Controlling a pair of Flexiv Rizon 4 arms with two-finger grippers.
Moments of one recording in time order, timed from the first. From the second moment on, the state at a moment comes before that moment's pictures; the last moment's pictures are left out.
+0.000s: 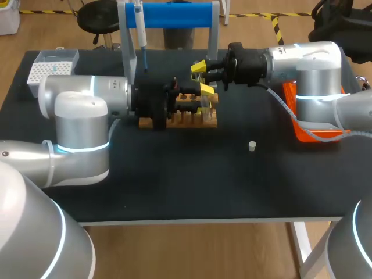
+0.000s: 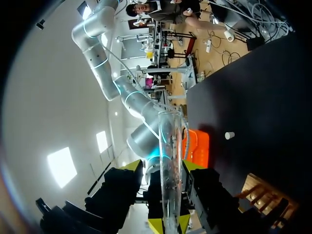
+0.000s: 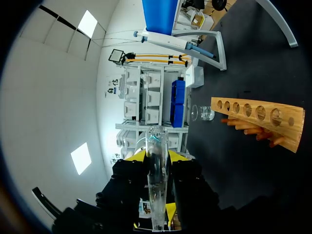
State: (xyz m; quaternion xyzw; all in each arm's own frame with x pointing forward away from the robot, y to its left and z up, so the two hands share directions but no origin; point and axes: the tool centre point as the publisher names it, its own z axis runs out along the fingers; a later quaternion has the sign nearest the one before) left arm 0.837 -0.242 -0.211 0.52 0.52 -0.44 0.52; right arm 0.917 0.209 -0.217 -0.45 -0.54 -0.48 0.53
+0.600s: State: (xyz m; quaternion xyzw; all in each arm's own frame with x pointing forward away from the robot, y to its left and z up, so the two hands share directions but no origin) left arm 0.838 -0.241 -0.215 0.52 0.52 -0.44 0.52; right arm 0.918 0.209 -0.215 -0.45 -0.54 -0.48 0.53
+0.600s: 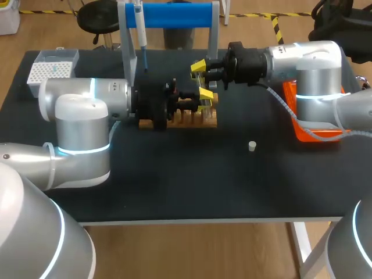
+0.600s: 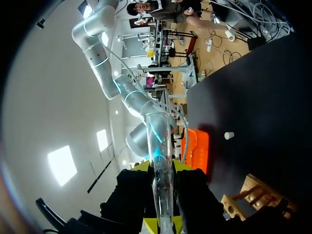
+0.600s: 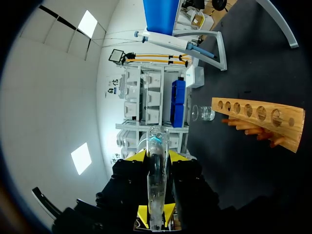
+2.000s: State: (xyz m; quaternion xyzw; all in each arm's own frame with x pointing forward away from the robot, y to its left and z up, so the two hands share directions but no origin) left arm 0.836 -0.240 -0.213 0.51 0.53 -0.43 0.52; right arm 0.896 0.094 -0.221 -0.33 -0.70 -0.58 0.26
